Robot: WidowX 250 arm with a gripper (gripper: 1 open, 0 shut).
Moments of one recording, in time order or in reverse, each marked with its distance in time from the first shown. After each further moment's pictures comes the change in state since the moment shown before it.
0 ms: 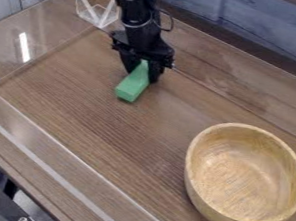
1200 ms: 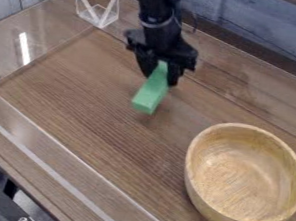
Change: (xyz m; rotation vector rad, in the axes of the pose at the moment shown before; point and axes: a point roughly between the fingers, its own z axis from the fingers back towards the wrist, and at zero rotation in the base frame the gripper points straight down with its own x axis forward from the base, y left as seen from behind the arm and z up) arm -0.016 -0.045 0.024 0.008 -0.040 0.008
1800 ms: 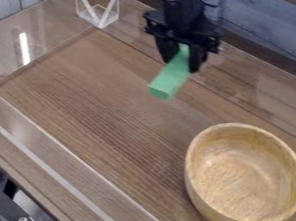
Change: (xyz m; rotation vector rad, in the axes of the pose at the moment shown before) arm 0.012 -0.015 0.042 -0.088 0.005 -0.055
